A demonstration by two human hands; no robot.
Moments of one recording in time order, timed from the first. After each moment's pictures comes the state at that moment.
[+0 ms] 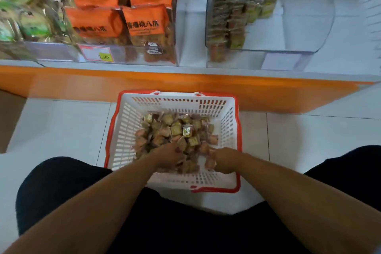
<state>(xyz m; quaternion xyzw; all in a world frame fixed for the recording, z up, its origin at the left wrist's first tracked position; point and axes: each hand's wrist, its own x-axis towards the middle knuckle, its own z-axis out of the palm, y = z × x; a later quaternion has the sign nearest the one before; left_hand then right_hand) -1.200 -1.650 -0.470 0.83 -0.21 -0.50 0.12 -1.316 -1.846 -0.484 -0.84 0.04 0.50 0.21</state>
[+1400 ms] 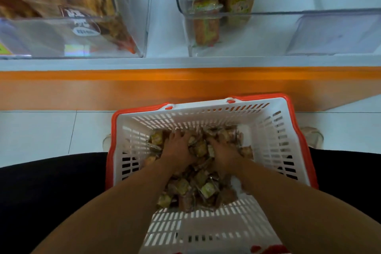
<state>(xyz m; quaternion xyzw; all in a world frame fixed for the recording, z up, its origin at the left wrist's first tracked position) -1.165 -1.742 -0.628 0.87 -0.30 -0.38 0.05 -1.277 -1.897 -0.651 -0.86 0.18 0.35 0.34</state>
